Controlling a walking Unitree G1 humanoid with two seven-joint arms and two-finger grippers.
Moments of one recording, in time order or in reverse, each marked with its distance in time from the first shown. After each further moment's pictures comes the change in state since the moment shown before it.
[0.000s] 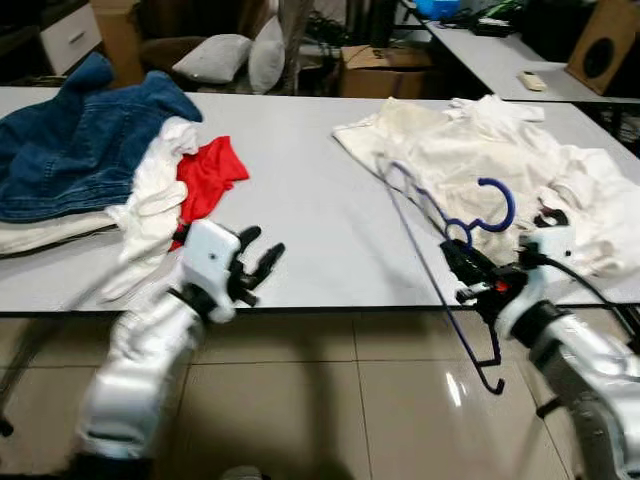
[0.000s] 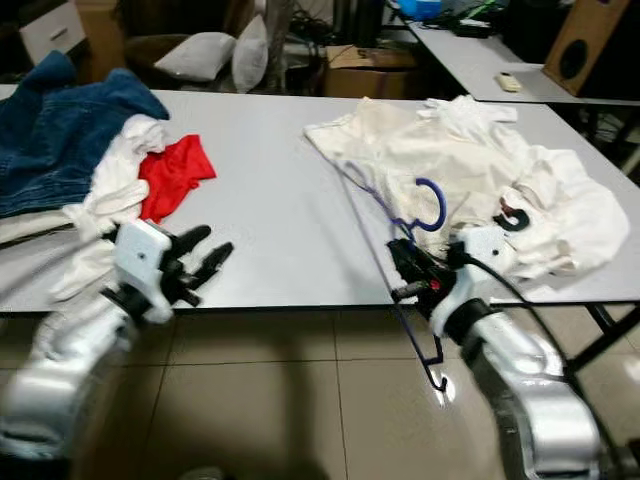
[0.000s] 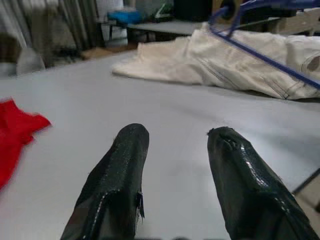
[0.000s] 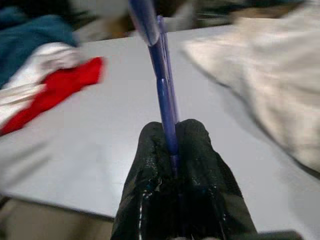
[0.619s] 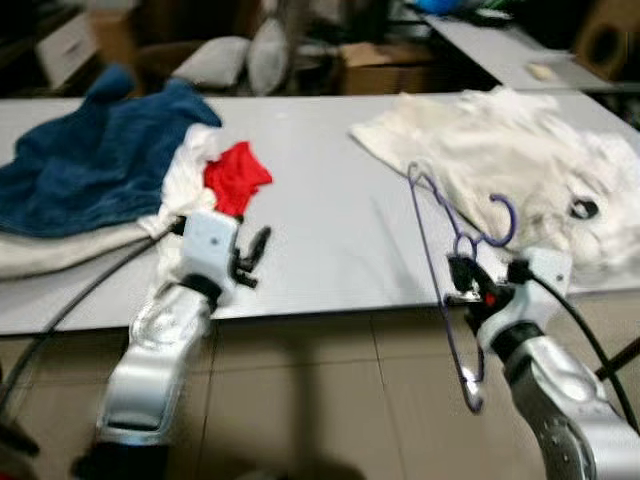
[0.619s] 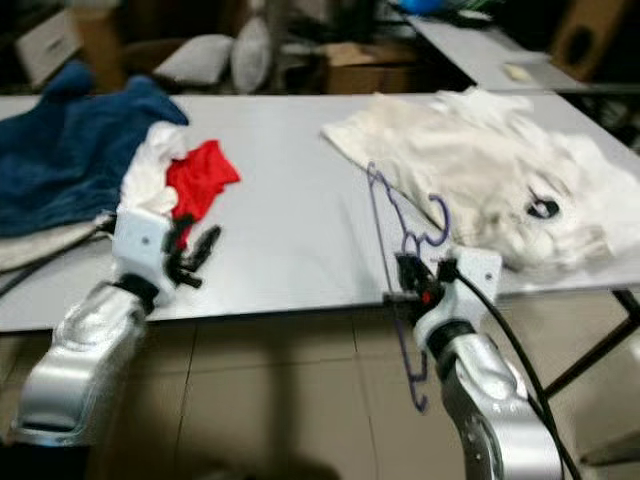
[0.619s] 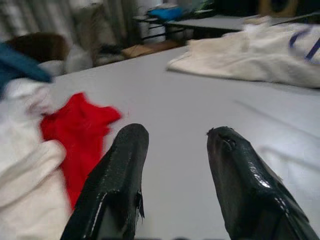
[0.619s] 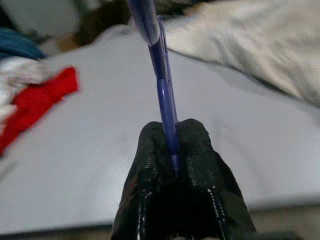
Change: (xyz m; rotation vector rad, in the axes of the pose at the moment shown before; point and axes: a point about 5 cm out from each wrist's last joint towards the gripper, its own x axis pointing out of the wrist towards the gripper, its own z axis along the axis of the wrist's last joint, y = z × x) left arm 0.015 0.001 0.010 0.002 -0.012 0.134; right arm -0.004 0.012 -0.022 0.073 0.030 -0.182
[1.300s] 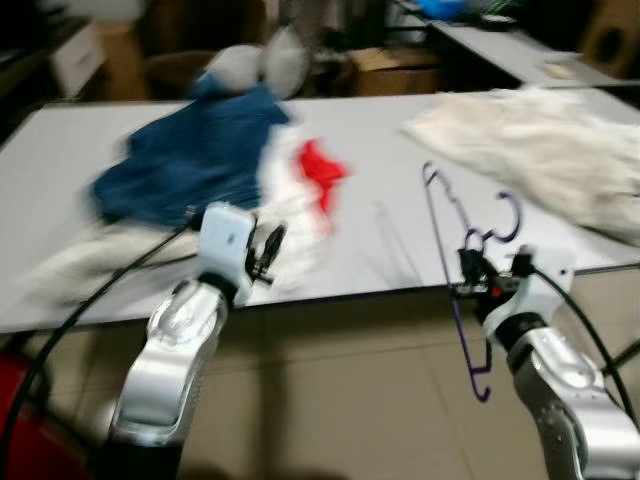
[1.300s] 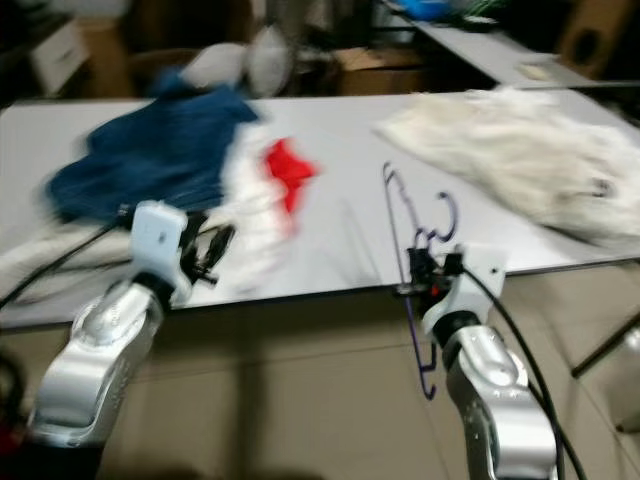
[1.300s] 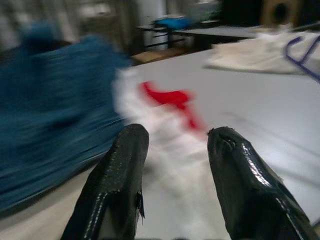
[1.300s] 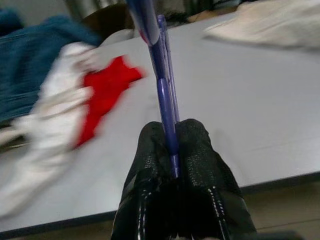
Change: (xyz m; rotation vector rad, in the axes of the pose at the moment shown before) left arm 0.004 -0.001 0.005 0.019 -0.005 0.038; right arm 0.014 -0.006 0.002 0.001 -0.040 -0.027
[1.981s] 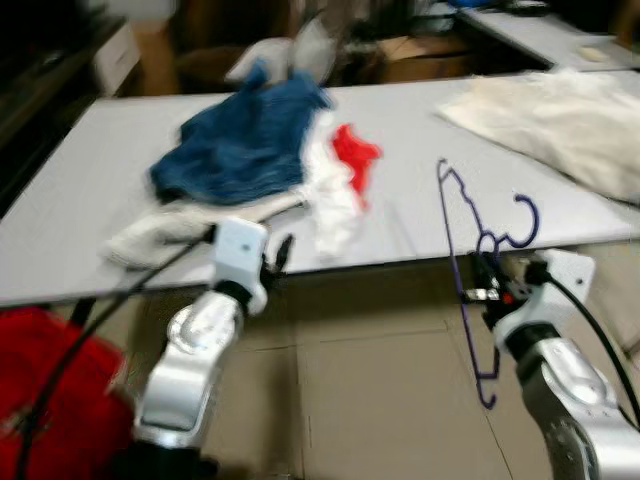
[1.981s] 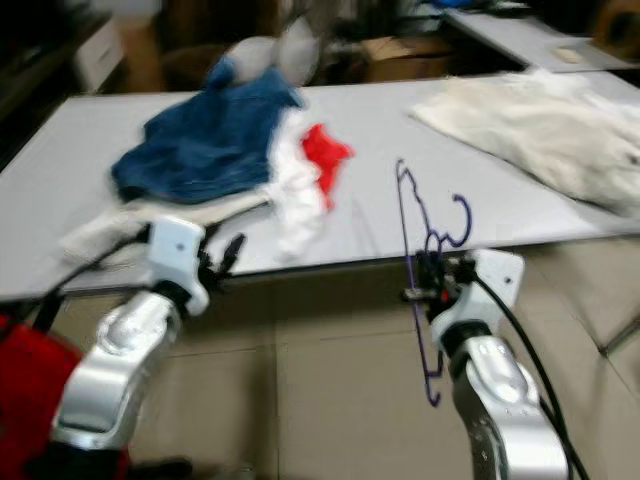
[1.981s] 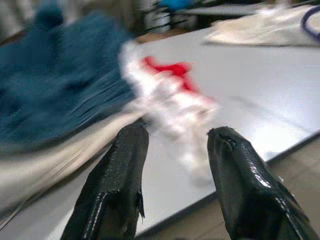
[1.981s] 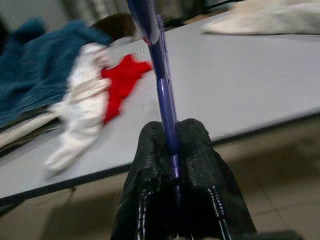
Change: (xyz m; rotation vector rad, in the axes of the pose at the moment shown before) left arm 0.007 -0.020 -0.009 -0.031 0.009 -0.011; right arm -0.018 -0.012 0.002 -0.015 -0.022 -0.059
